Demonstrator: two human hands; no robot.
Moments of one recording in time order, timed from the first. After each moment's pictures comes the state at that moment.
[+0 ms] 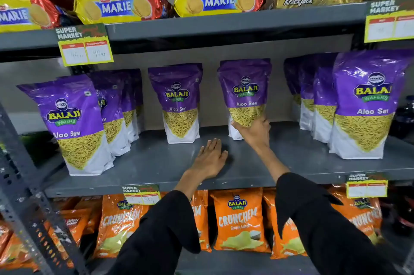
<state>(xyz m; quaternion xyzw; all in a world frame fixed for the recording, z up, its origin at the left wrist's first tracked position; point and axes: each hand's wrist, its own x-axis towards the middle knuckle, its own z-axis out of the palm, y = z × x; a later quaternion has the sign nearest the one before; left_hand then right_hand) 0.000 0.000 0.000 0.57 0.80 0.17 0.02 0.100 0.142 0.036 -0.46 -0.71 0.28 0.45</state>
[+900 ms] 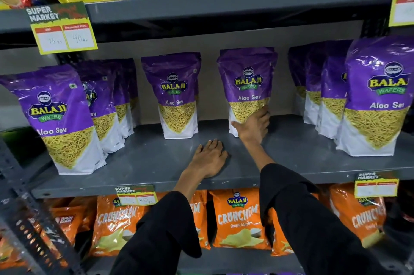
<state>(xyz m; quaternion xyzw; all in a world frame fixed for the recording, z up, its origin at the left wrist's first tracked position) -0.010 0.011 -0.008 0.59 0.80 0.10 0.01 0.065 0.153 0.025 -0.55 -0.67 0.22 0.45</state>
